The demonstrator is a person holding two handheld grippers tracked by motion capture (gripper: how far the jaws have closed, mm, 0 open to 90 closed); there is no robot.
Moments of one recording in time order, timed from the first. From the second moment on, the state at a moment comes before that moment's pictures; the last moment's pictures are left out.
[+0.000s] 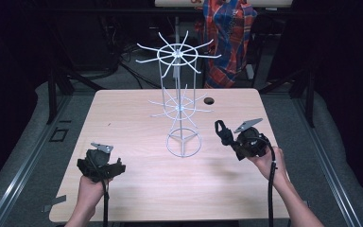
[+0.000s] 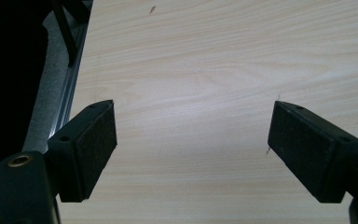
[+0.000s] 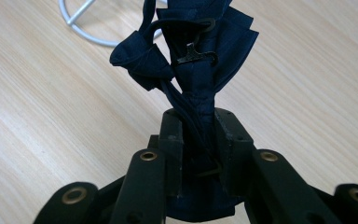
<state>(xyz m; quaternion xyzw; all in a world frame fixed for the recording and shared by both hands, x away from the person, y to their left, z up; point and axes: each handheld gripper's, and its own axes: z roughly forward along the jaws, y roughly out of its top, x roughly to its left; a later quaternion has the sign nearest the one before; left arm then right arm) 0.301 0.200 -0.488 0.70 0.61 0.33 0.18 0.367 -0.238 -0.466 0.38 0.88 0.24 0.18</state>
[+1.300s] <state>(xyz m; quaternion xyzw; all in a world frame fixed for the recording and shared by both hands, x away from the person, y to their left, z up) 0.301 0.200 -0.488 0.70 0.61 0.32 0.17 0.361 -0.246 -0.434 0.40 0.84 0.30 0.19</state>
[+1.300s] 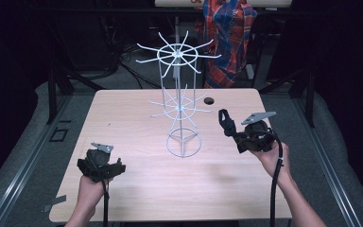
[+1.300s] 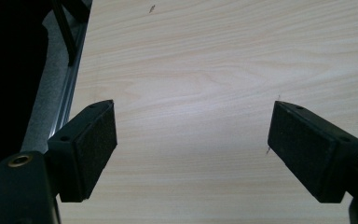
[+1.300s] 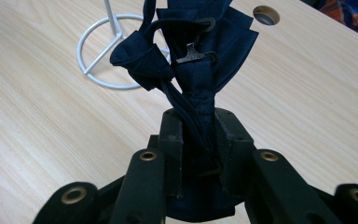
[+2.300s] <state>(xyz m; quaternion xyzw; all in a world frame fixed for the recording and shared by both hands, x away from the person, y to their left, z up) 0.301 0.199 -0.488 0.70 0.61 0.32 0.17 0.355 -0.231 -0.417 0.38 0.84 0.33 0.20</state>
